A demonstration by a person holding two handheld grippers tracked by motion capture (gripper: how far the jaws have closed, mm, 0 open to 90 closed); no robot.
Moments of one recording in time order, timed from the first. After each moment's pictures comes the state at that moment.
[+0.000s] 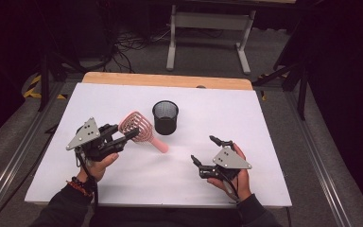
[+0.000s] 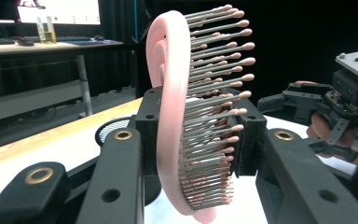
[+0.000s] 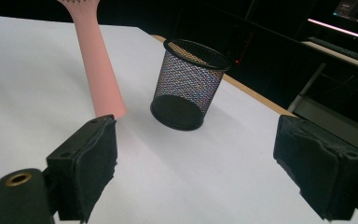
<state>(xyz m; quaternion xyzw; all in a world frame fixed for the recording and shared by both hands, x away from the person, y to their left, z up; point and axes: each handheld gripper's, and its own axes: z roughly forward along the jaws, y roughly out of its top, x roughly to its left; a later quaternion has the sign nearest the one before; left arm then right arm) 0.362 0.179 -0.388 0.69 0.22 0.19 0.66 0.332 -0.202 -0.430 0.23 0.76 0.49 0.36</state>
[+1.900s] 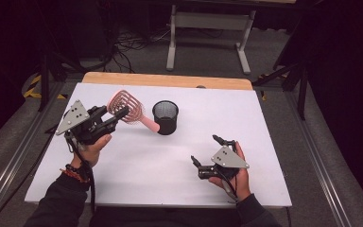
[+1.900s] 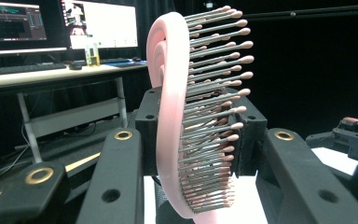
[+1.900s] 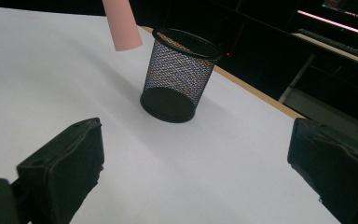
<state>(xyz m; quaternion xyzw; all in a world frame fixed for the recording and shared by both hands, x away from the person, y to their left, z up) 0.380 0.195 -0.351 0.66 0.25 0.26 0.66 0.335 -0.200 -0.434 0.24 0.76 0.48 0.37</state>
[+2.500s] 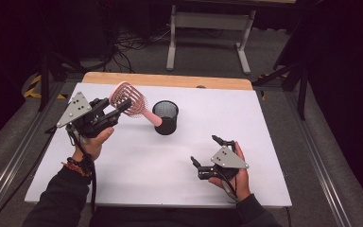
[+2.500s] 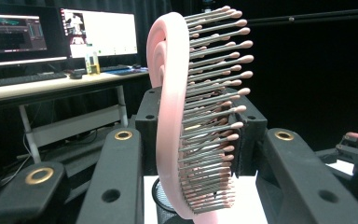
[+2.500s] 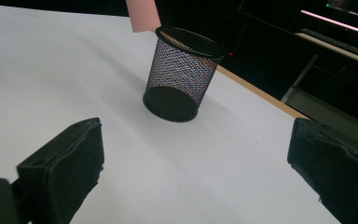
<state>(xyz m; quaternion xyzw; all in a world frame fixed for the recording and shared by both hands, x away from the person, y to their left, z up) 0.388 0.186 -0.332 0.66 0.24 0.27 0.66 0.335 -0.200 -0.435 0.24 0.76 0.48 0.37</state>
